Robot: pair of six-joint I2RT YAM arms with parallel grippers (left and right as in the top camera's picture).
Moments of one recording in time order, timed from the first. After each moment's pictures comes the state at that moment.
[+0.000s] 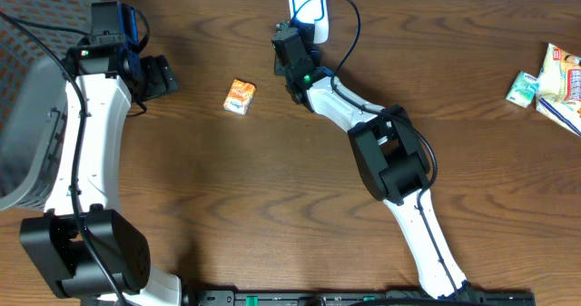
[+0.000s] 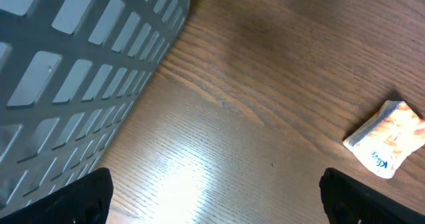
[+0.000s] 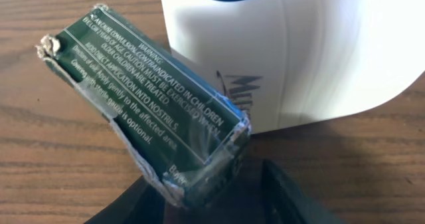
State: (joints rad) left arm 0.10 1.71 1.57 -1.02 -0.18 -0.28; right arm 0.54 2.57 1.95 -0.07 0.36 0.50
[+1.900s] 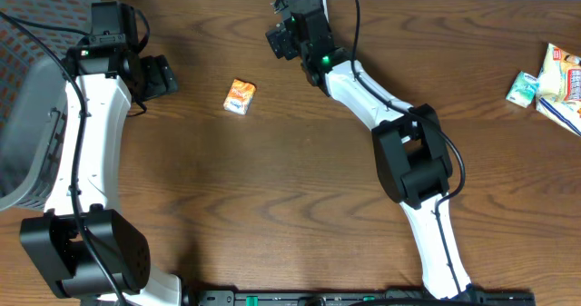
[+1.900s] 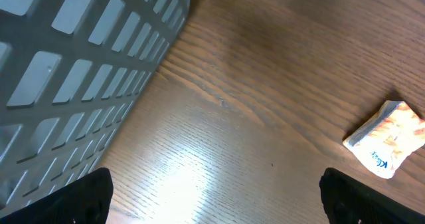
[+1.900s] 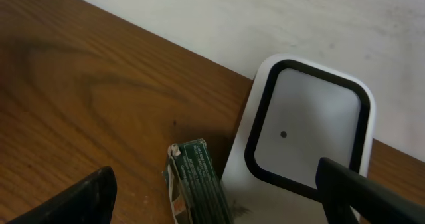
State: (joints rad) left arm 0.10 1.71 1.57 -1.02 -0.18 -0.28; right arm 0.48 2.44 1.95 -0.02 0.10 -0.12
